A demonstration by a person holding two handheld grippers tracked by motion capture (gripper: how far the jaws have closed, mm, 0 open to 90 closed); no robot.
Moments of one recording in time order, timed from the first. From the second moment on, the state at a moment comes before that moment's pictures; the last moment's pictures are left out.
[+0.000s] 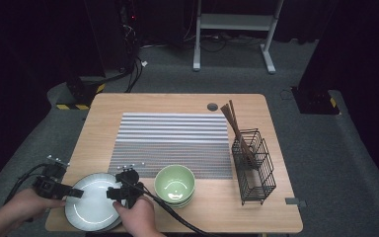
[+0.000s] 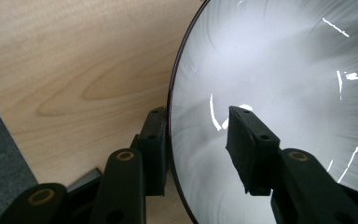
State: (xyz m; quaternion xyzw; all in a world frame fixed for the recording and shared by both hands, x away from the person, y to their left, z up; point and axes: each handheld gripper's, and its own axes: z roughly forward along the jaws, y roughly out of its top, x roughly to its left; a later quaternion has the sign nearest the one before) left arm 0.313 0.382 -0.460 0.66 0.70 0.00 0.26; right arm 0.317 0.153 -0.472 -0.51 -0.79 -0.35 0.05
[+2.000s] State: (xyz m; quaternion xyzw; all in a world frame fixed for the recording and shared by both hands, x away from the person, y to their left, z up) left arm 0.320 0.393 -0.449 0.63 0.71 0.07 0.31; right arm 0.312 0.147 -0.492 -0.47 -0.81 -0.34 0.13
